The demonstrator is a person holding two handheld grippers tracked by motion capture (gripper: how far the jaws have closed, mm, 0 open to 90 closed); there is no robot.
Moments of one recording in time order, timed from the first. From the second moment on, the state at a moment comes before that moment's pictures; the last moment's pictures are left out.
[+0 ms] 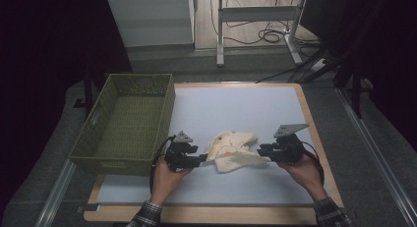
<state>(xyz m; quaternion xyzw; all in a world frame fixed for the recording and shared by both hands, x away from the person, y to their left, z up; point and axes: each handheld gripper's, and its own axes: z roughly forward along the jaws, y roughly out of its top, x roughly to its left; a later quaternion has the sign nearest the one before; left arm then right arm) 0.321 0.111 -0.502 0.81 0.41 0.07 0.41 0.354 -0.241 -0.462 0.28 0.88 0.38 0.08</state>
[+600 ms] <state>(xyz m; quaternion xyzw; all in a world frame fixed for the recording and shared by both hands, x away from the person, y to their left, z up) 0.338 0.098 -0.520 0.82 0.40 0.07 0.39 0.421 -0.229 -0.513 0.31 0.87 0.37 0.09</state>
